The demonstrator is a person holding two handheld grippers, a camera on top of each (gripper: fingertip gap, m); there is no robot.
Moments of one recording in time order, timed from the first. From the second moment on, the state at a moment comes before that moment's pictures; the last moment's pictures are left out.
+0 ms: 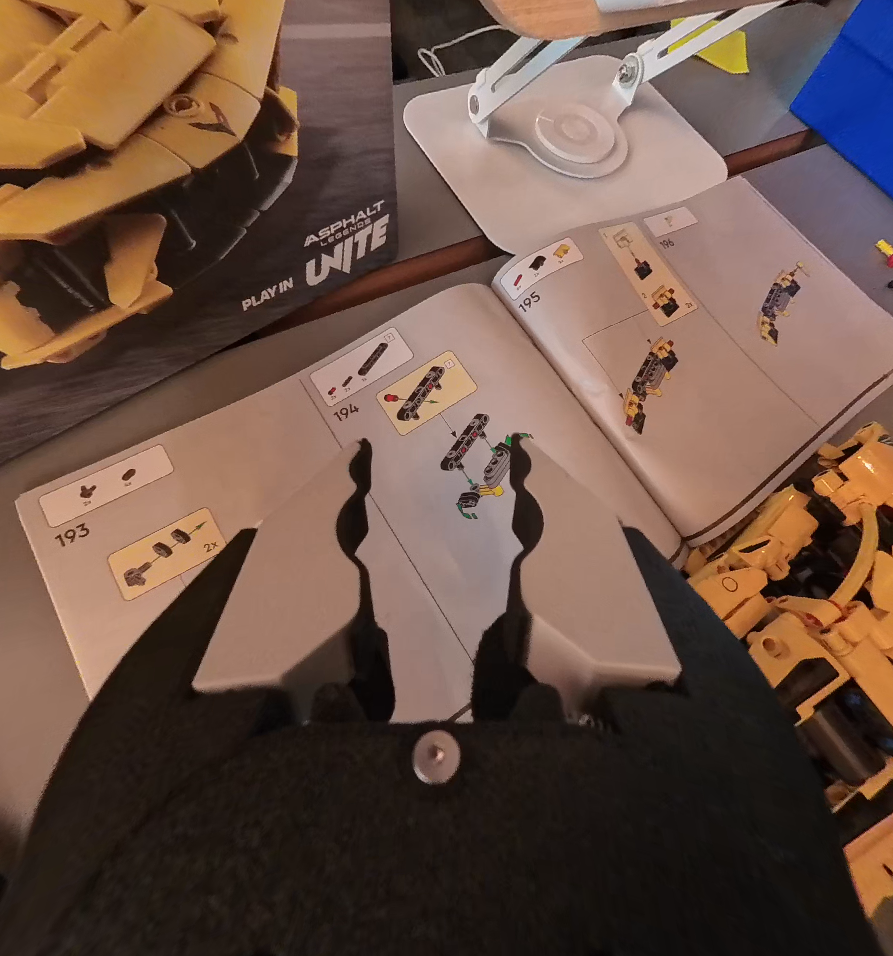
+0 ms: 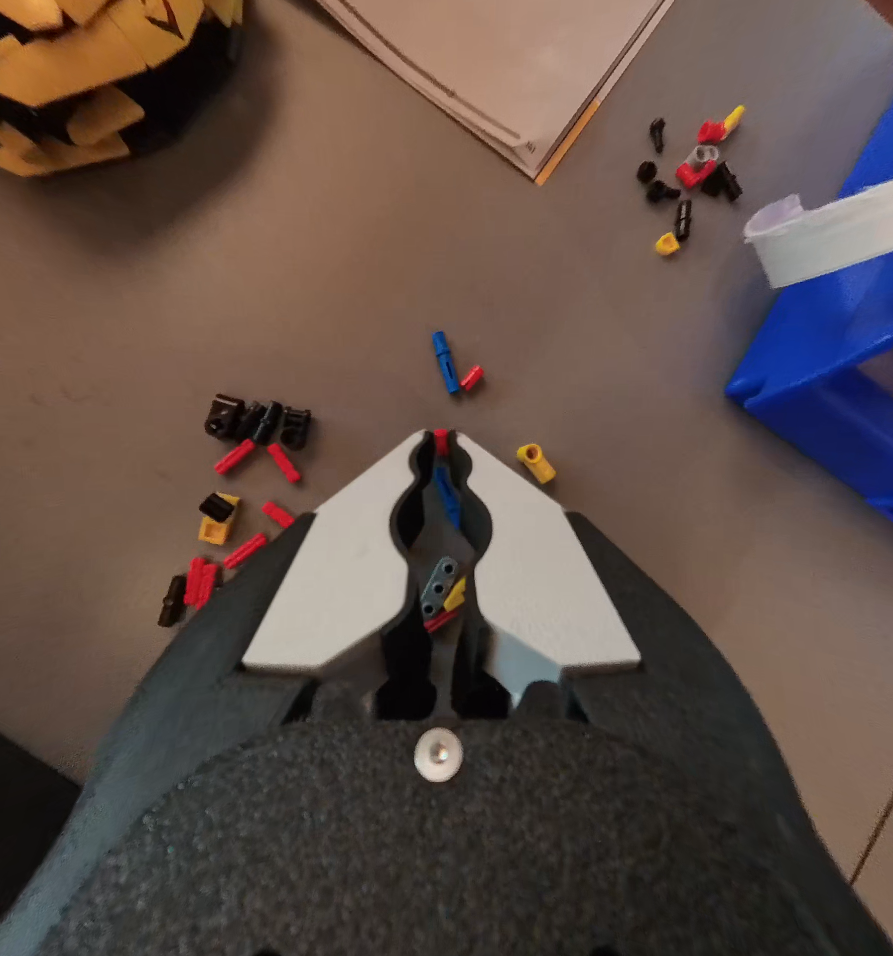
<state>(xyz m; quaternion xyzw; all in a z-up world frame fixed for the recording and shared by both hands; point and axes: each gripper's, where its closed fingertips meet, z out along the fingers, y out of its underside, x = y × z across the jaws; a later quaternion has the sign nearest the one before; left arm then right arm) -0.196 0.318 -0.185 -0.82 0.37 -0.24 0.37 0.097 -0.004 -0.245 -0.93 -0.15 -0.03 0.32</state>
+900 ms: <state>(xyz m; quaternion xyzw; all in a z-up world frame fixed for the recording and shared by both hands) -0.197 0.314 -0.185 -0.82 0.37 -0.24 0.36 -0.079 -0.042 -0.215 -0.86 -0.34 0.16 0.34</state>
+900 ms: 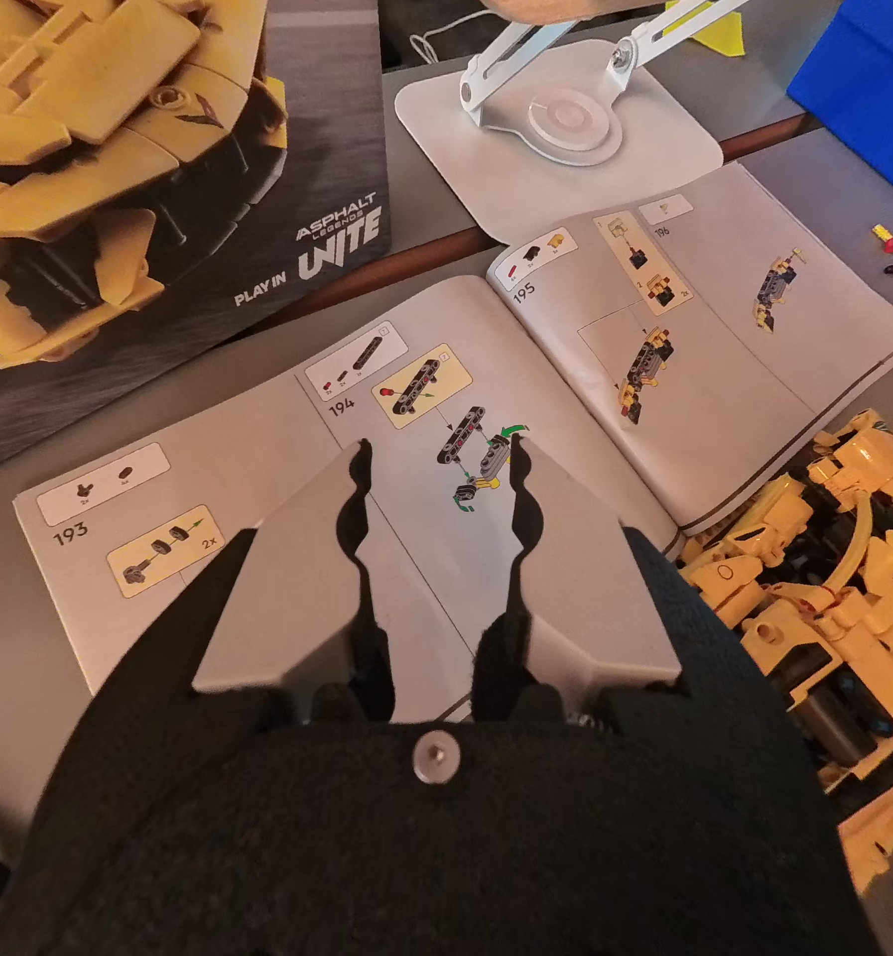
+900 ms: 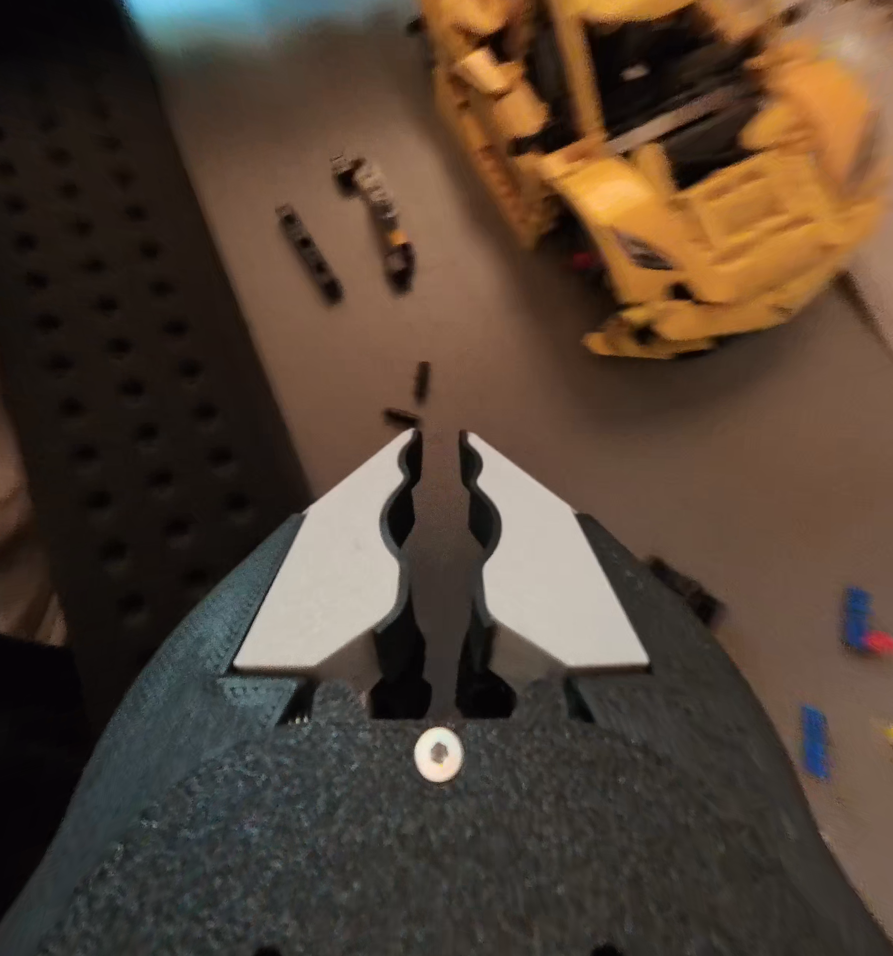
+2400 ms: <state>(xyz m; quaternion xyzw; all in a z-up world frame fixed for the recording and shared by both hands) -0.204 0.319 -0.195 -0.83 0.38 -0.21 0.35 -0.095 -0.066 -0.245 -0.86 -0.40 0.18 0.27</state>
